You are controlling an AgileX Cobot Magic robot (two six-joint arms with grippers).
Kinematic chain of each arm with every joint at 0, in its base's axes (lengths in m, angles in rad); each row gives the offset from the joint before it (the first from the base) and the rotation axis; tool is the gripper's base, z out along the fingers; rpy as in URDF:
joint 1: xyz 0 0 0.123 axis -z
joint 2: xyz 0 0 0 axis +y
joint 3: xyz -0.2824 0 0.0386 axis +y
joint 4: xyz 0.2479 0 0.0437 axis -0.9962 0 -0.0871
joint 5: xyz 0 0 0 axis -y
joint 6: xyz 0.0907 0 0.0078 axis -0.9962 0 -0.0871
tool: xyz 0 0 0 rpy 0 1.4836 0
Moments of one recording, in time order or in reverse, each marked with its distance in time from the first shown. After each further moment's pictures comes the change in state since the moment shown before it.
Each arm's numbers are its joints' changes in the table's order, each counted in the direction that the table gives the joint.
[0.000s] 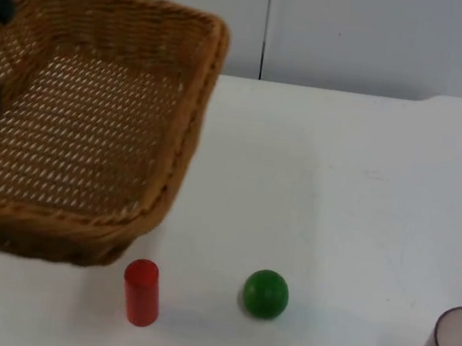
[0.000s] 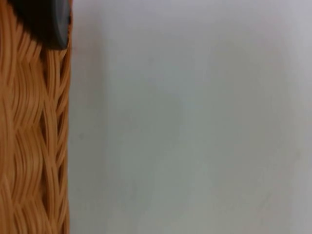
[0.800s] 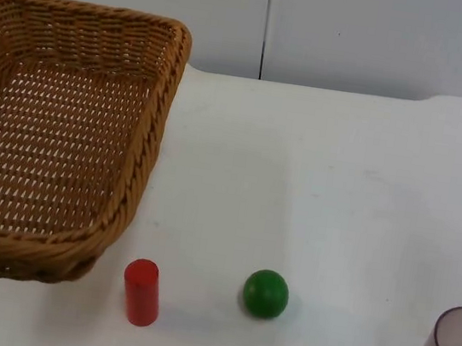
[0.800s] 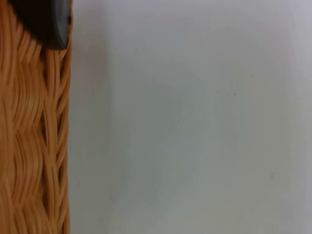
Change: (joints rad) right arm -0.273 0.441 -0.158 -0.198 -0.054 0.289; left arm -0.108 -0.012 0.076 0.090 0.003 -0.152
